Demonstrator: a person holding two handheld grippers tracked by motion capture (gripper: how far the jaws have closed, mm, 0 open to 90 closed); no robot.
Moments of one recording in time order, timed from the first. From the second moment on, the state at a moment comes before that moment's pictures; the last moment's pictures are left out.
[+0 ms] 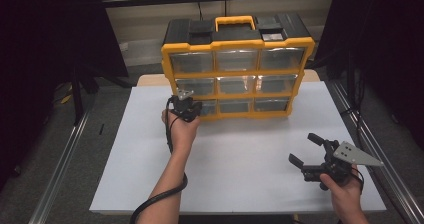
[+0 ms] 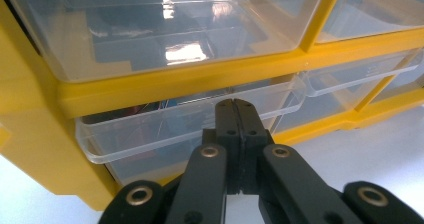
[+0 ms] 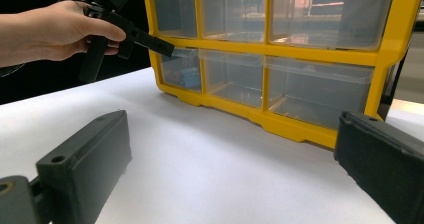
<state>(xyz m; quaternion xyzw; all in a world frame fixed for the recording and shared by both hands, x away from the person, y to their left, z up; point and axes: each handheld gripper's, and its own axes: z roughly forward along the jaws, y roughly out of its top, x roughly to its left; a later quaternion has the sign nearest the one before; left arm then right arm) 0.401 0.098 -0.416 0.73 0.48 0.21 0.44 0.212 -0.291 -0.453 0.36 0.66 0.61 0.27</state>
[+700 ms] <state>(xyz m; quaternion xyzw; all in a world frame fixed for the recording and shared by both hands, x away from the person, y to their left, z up) 0.404 0.095 -0.418 0.73 0.48 0.22 0.44 0.212 -0.291 -0.453 0.36 0.65 0.61 0.27</state>
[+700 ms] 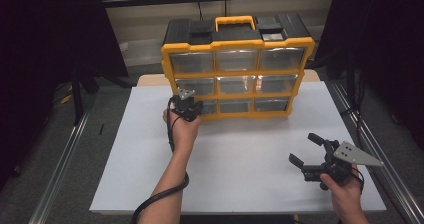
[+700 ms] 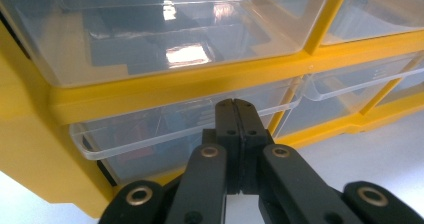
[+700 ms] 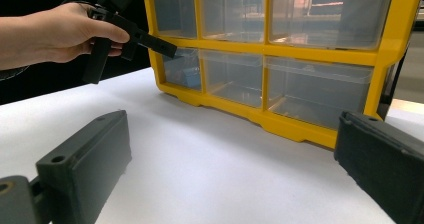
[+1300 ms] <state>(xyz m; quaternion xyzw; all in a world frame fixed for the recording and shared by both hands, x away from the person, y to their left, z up) 0.405 0.096 -0.422 0.73 0.47 0.22 0.44 0.212 -0.291 -0.453 0.36 0.65 0.61 0.27</state>
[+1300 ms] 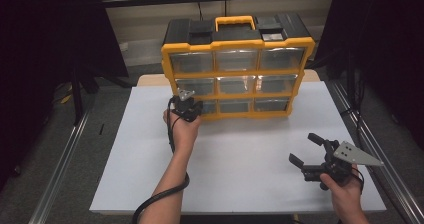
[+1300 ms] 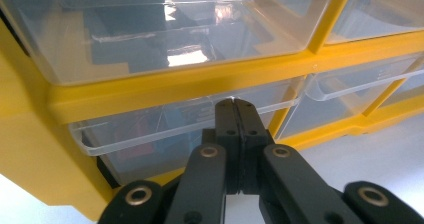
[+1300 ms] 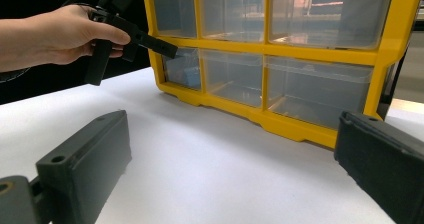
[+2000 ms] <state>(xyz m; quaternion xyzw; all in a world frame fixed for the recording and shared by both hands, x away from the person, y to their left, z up) 0.397 0.104 -0.425 0.72 0.48 0.20 0.45 0.212 -0.291 -0.453 0.36 0.66 0.61 0.27</state>
